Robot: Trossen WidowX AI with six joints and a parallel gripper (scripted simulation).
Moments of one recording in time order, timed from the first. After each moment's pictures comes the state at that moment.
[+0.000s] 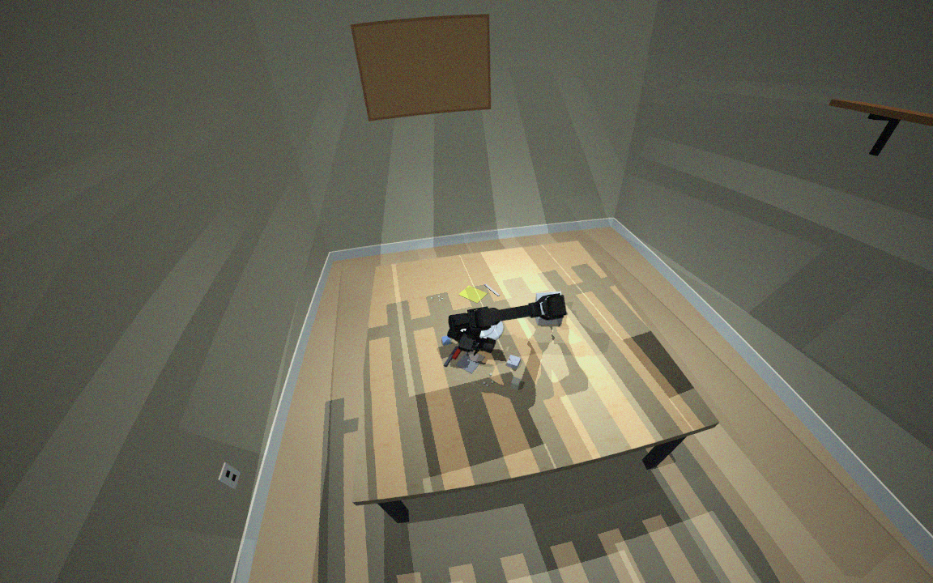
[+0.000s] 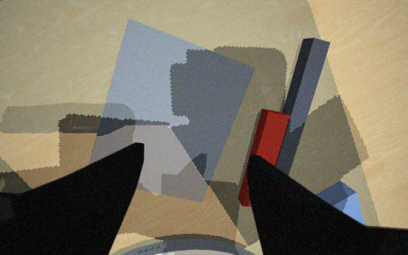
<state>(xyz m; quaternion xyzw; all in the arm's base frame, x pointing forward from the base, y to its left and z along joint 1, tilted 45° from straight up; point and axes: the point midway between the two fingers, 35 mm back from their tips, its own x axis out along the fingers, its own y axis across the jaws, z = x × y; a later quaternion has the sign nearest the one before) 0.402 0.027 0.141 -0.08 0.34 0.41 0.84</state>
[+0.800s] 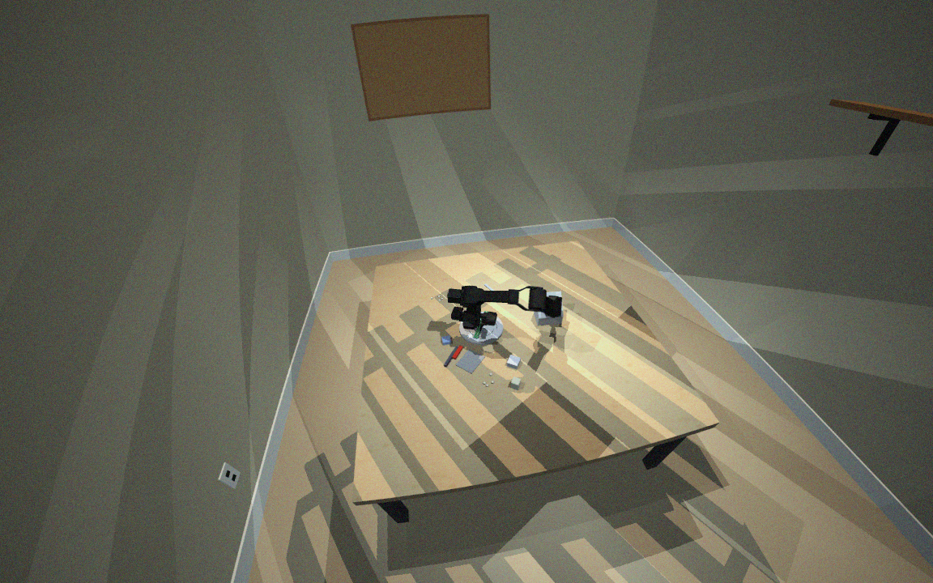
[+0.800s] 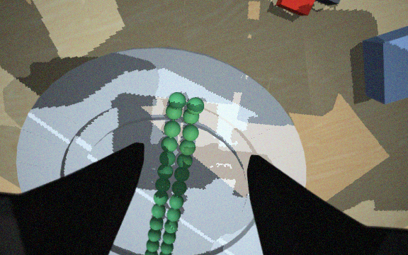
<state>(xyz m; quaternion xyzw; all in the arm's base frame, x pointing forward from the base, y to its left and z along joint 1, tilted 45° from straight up) 0.352 -0.052 0.055 -0.13 0.38 0.49 0.77</state>
